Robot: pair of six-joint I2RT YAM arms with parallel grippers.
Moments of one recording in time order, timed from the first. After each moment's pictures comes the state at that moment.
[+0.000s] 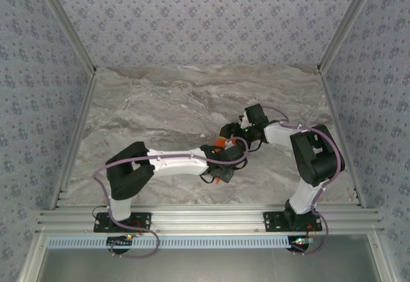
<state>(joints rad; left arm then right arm) -1.20 1.86 1.24 -0.57 -0.20 -0.56 0.37 1.74 0.87 -0.15 -0.59 0.82</state>
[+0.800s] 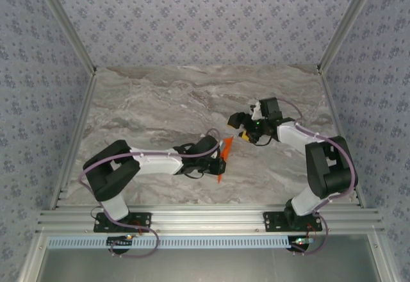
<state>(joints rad) -1.02 1.71 0.85 0.00 0.18 -0.75 0.26 1.57 0.86 -0.18 -0.61 0.76</state>
